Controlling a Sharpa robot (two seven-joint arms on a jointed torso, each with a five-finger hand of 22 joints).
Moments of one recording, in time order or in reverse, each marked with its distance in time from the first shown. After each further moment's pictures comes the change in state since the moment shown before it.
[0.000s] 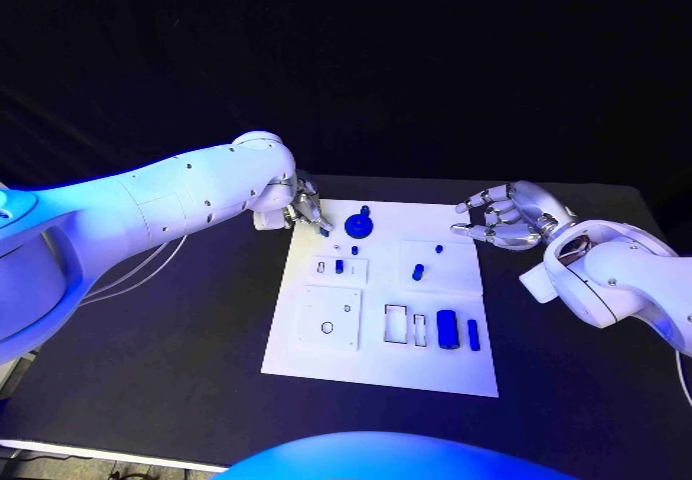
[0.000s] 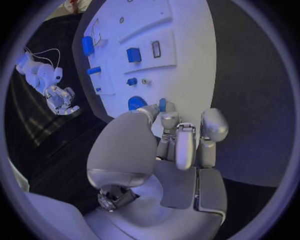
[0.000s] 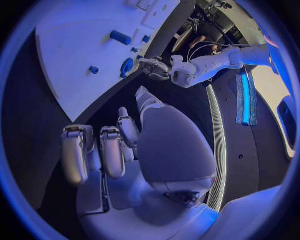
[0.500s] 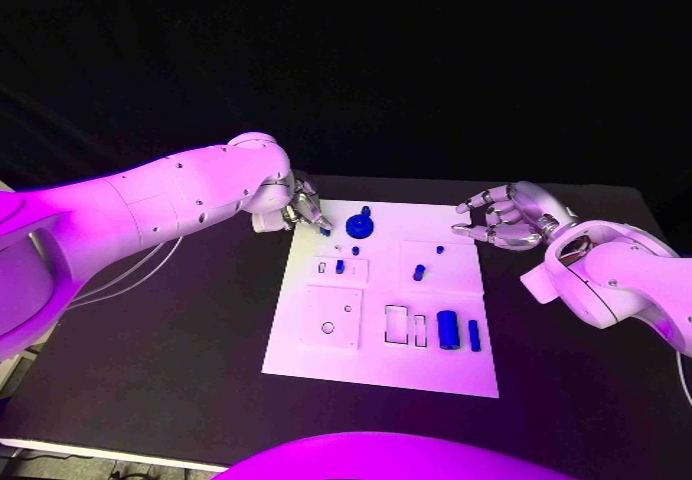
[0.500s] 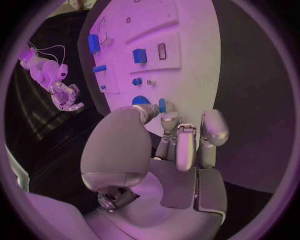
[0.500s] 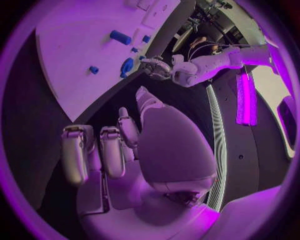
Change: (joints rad) left arm 0.000 -0.036 0.000 0.043 0.046 -0.024 0.012; left_hand -0.059 -0.120 0.238 0.015 0.012 -0.013 0.007 0.067 0.072 0.031 -0.004 0.009 0.010 0.000 0.000 0.016 0.000 0.000 0.020 -0.009 0.028 0.049; right arm 0.000 0.002 0.000 -0.003 0.000 0.000 0.000; right_hand 0.000 0.000 0.000 0.000 0.000 0.000 0.000 0.000 -0.001 0.000 0.000 0.000 0.000 0.000 0.000 0.000 0.000 0.000 0.000 0.000 0.000 0.000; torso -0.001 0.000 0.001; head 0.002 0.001
